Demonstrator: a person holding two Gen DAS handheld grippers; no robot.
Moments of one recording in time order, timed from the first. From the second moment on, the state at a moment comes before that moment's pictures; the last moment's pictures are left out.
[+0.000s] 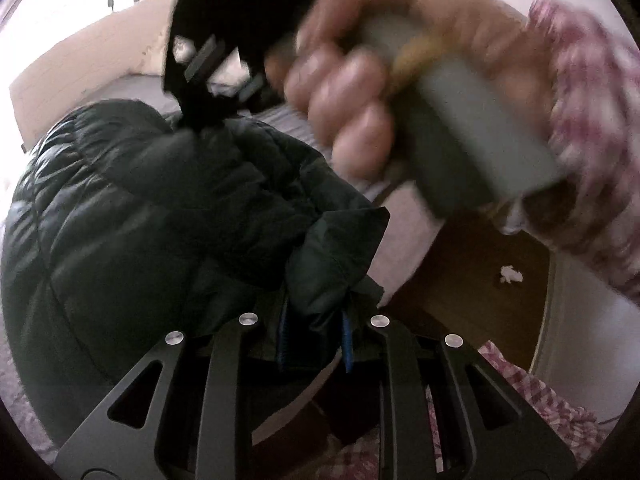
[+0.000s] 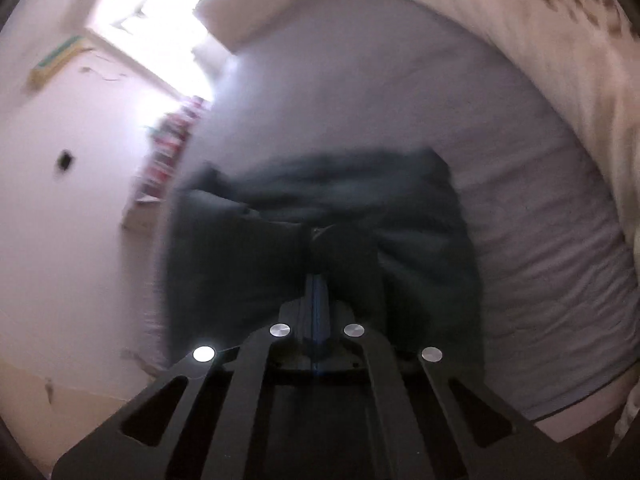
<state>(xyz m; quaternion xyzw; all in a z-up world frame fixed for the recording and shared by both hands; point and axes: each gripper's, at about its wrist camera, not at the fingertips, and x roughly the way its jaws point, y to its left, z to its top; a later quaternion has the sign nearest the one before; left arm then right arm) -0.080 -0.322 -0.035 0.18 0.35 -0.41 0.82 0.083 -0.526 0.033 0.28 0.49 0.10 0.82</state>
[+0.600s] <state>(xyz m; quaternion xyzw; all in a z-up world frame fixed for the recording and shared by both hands) -0.107 -0.249 0.042 0.15 0.33 -0.42 0.83 0.076 -0.545 0.000 0.34 0.50 0.08 0.80</state>
